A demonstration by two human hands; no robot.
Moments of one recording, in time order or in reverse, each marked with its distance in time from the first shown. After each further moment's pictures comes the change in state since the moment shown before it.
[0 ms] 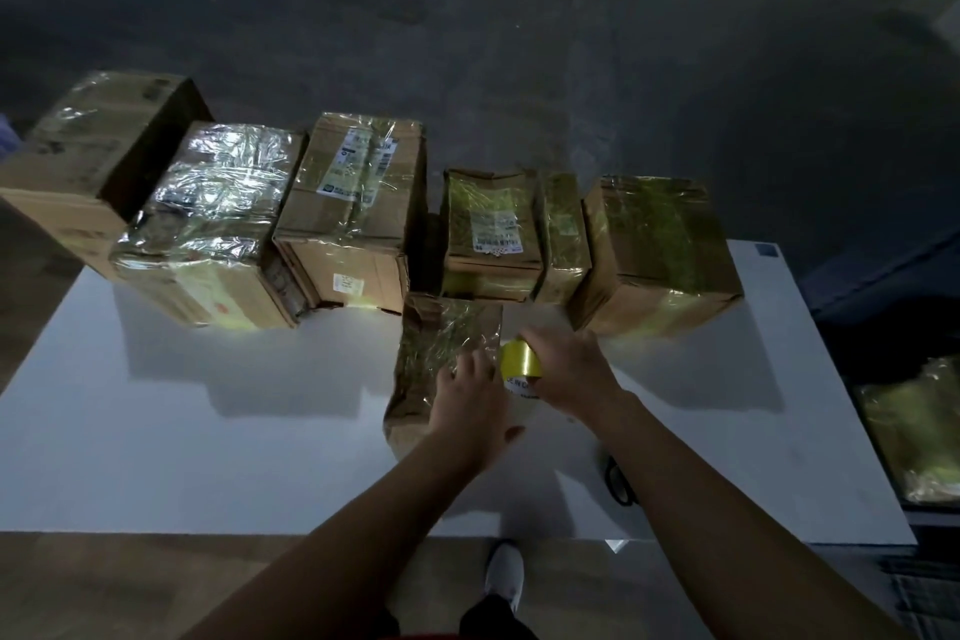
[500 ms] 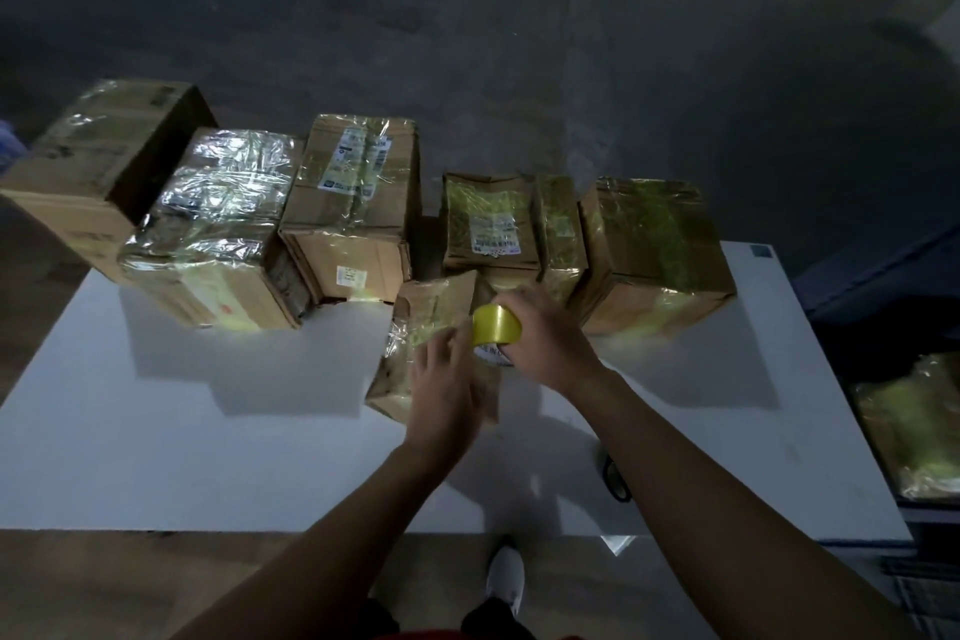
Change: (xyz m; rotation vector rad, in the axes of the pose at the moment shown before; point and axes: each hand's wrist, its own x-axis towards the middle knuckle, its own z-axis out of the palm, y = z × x) left_hand -0.018 -0.019 0.000 -0.634 0.443 -0.135; right_hand 0.009 -0.035 -0.037 0.322 0.185 -0.057
